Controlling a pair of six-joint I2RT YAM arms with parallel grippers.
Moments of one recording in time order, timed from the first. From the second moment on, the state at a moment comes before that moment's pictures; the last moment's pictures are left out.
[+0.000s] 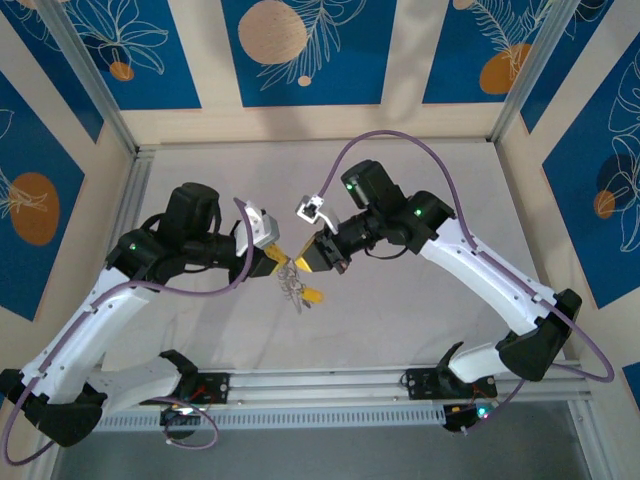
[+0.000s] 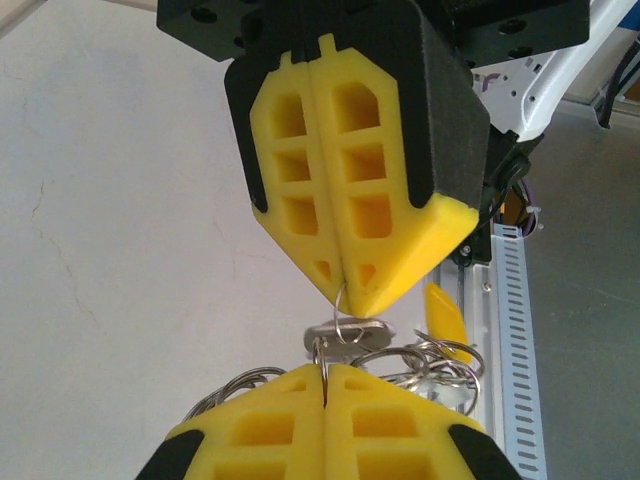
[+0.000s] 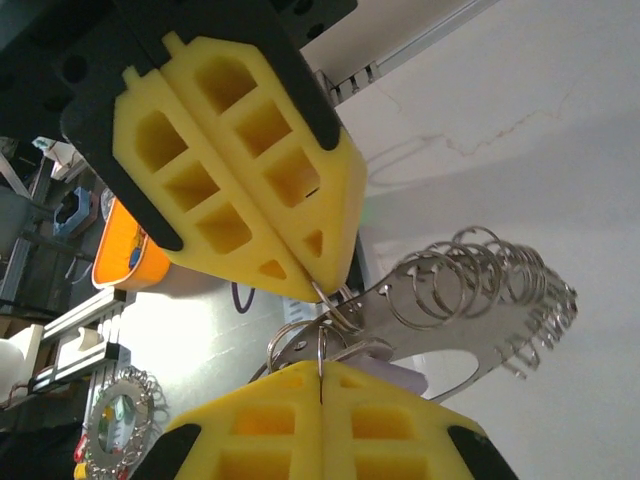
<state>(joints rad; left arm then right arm) -0.61 1.05 1.30 -0.94 0.68 0.37 0.79 1.40 1.51 -0.92 -0.82 0.03</state>
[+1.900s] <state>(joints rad) -0.62 1.04 1.28 -0.95 0.66 0.37 0.75 1.53 1.63 -1.05 -0.87 0.14</state>
